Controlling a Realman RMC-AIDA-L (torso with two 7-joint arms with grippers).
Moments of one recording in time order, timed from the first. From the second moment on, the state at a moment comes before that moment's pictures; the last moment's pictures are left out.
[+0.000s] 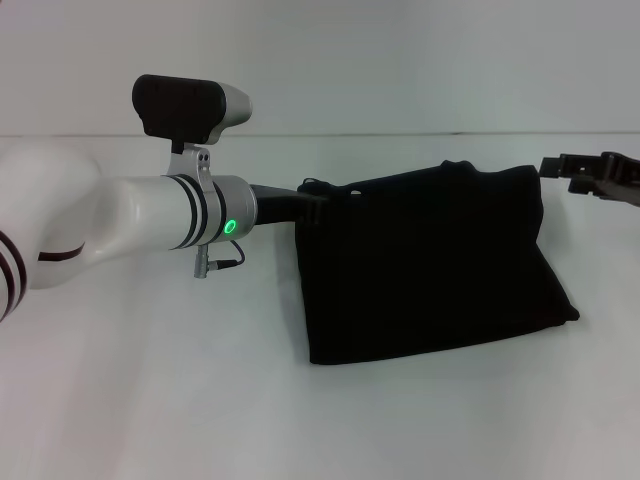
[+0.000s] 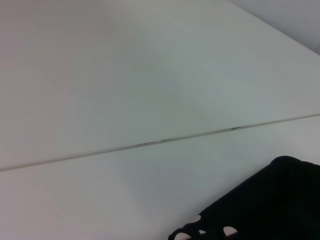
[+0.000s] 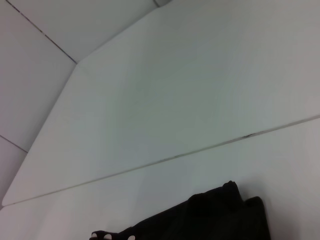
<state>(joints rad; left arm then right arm) -0.94 -2.17 0.98 0.33 2.00 0.54 -1.92 0.70 1.91 -0.61 -0.52 -2.12 -1.13 2.23</state>
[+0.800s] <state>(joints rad) -0.94 -2.17 0.97 0.35 2.00 0.53 -1.92 0.70 1.91 -0.61 -0.52 -2.12 -1.13 2.23</state>
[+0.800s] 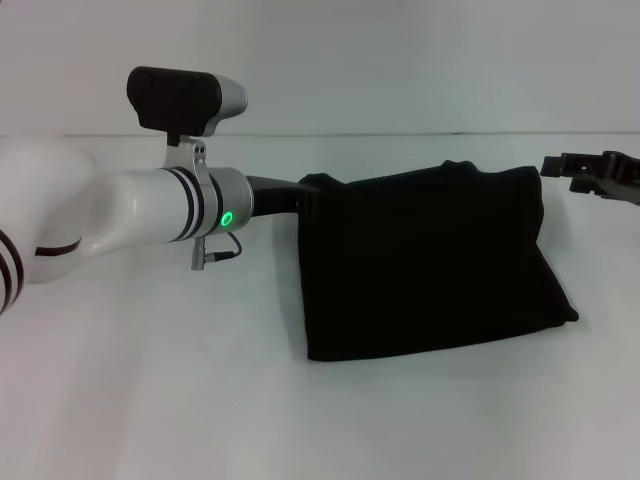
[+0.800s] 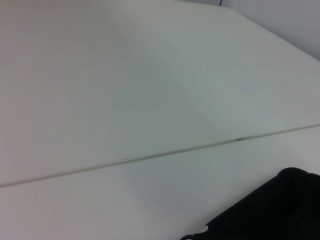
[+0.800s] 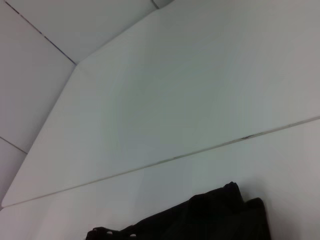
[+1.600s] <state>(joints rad) -0.97 -2.15 0.98 0.38 2.00 0.51 -1.92 0.69 1.90 -0.61 -0.51 -2.12 -1.21 2.24</state>
